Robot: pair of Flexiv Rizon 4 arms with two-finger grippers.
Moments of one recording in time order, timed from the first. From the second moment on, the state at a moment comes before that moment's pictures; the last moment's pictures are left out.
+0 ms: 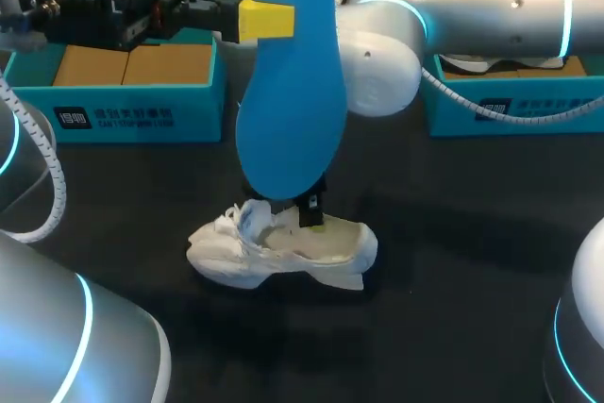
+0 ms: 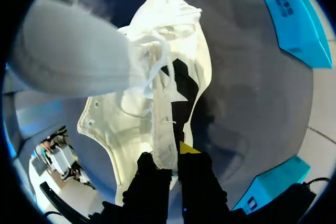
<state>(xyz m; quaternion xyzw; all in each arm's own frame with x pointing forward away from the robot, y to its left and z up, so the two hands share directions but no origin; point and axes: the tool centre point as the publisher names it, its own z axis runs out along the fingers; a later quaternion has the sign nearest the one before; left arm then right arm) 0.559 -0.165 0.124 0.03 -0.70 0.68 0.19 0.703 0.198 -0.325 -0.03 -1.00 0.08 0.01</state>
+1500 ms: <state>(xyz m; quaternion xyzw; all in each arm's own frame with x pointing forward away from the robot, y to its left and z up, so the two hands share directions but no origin) 0.559 -0.165 0.124 0.03 -0.70 0.68 0.19 0.640 0.214 -0.336 -0.53 -0.85 -0.01 0.07</state>
